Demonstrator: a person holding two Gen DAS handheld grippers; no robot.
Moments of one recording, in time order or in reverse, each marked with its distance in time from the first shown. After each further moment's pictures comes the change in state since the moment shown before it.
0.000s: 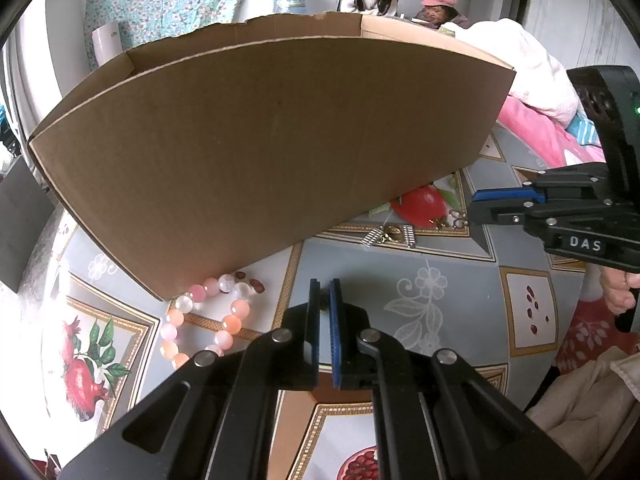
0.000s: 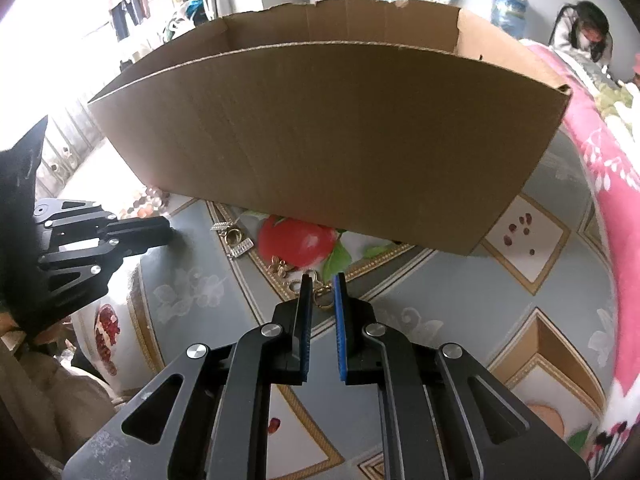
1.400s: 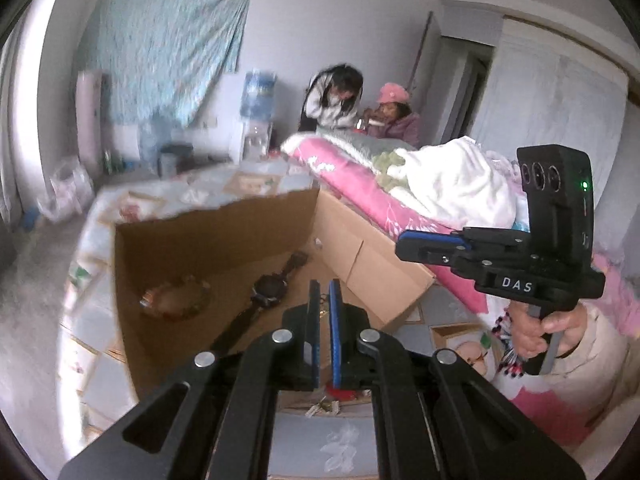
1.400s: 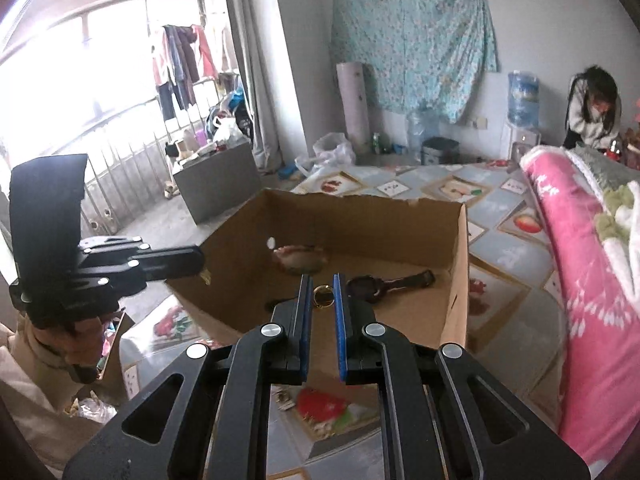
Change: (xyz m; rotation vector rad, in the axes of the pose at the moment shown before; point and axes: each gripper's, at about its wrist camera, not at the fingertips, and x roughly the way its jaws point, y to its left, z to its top) left arm -0.083 0.023 0.115 -0.071 -0.287 -0.241; right arm -0.088 -0.028 0.102 -0.037 -0.319 0.150
